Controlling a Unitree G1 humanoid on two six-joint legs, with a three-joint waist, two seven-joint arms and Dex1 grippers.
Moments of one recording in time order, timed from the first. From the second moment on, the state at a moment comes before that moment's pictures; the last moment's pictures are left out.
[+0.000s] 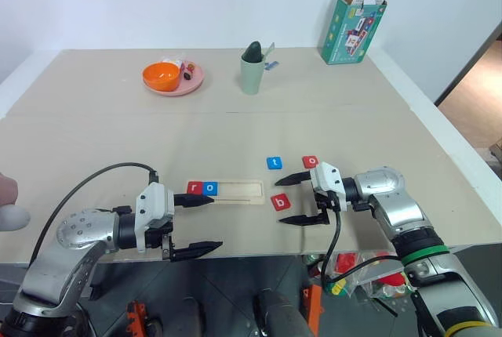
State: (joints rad) left arm -0.02 0.67 0.03 -0.47 -0.49 0.35 -1.10; right arm -0.58 -0.58 0.22 0.43 0.21 -0.17 1.43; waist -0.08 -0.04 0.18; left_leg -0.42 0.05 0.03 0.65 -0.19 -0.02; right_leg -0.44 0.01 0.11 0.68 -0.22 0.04
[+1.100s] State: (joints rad) left arm 0.03 0.70 -0.03 -0.50 -0.47 0.33 -1.03; right arm -0.65 -0.55 0.23 0.48 0.19 -0.07 1.44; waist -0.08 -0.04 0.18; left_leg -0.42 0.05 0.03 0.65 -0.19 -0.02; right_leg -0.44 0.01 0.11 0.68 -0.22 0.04
